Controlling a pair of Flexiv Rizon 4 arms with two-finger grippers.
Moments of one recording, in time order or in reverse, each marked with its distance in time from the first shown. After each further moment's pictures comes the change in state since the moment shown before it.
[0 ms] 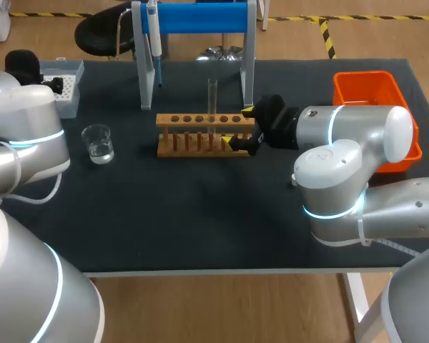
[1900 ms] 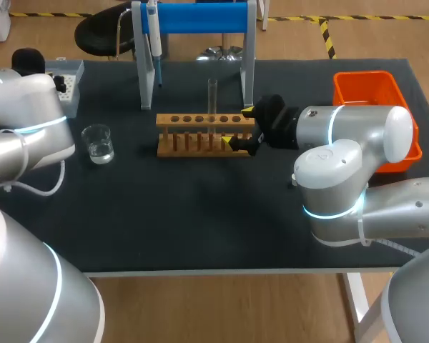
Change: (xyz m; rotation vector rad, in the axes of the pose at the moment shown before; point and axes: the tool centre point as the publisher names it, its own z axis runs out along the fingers) left arm -0.005 0.004 0.034 -0.020 0.031 0.025; right arm 0.000 0.000 0.000 0.000 0.000 0.000
